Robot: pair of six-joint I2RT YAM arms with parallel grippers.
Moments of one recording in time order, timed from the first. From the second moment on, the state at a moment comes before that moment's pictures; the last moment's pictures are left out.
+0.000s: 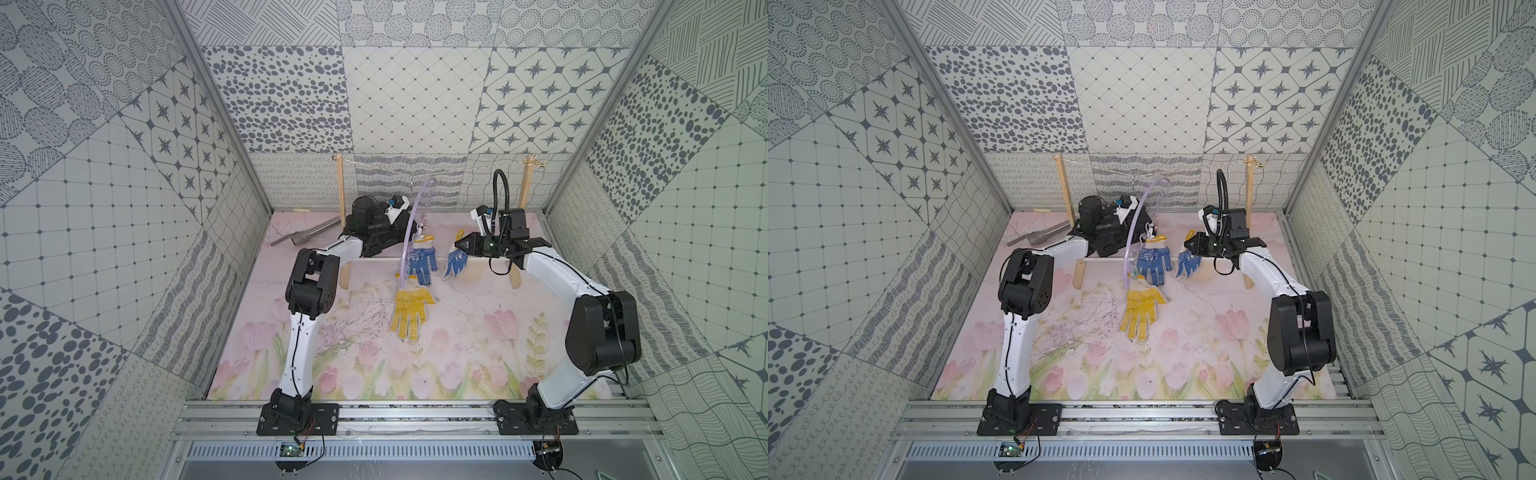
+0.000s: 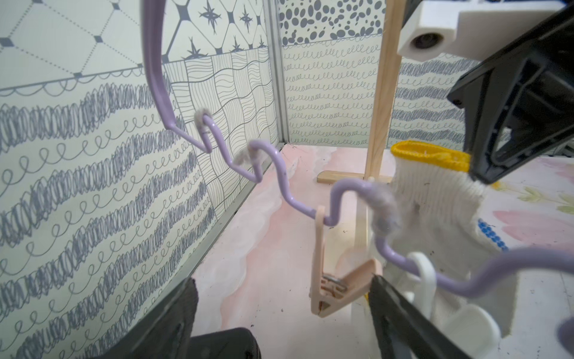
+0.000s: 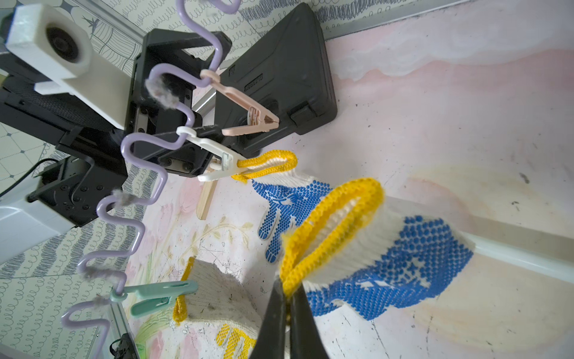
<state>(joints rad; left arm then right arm) -0.35 2.33 1.75 0.48 0.95 0.24 0.16 1.67 1.28 -0.33 -0.60 0.29</state>
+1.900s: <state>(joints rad) -0.37 2.51 1.93 0.90 1.43 -0.30 0.23 1.73 1.38 -0.60 -0.57 0.09</state>
